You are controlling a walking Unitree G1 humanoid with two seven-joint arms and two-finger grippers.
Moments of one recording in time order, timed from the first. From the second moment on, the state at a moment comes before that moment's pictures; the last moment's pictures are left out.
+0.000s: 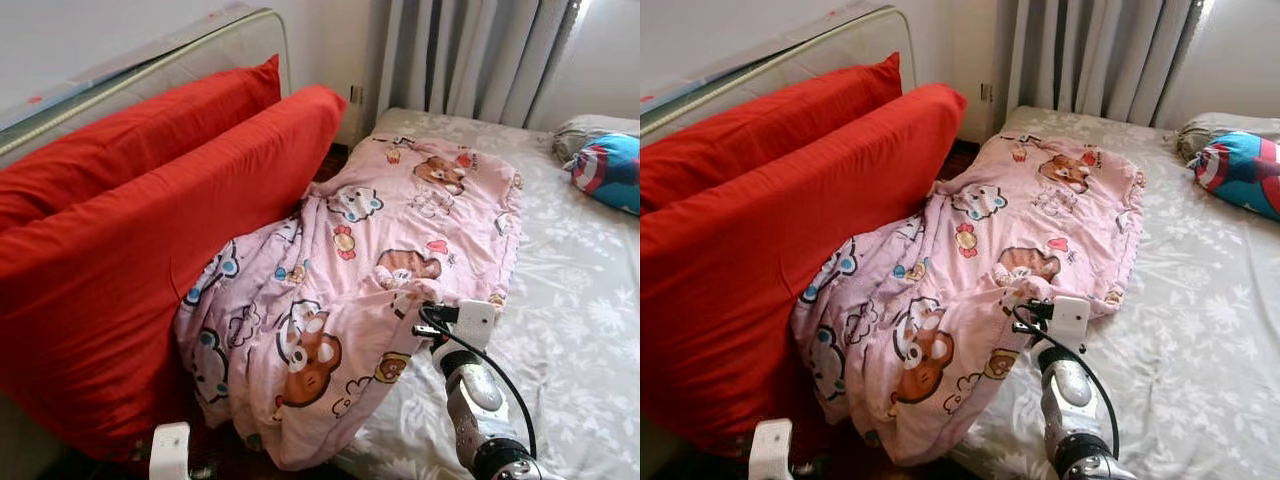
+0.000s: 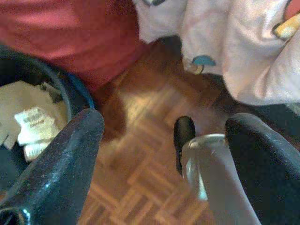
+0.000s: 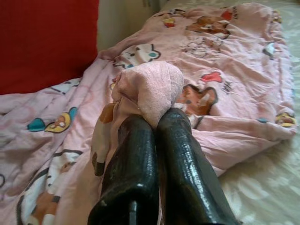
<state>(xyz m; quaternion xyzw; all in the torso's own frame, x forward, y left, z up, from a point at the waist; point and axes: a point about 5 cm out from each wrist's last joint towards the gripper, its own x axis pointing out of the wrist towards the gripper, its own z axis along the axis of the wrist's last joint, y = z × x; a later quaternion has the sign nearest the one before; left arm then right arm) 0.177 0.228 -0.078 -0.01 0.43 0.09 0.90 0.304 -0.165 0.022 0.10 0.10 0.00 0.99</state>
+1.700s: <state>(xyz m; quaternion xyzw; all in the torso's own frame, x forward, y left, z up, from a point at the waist) 0.175 0.232 -0.078 0.00 0.43 0.10 0.90 0.306 -0.157 0.026 0.09 0.09 0.02 0.99</state>
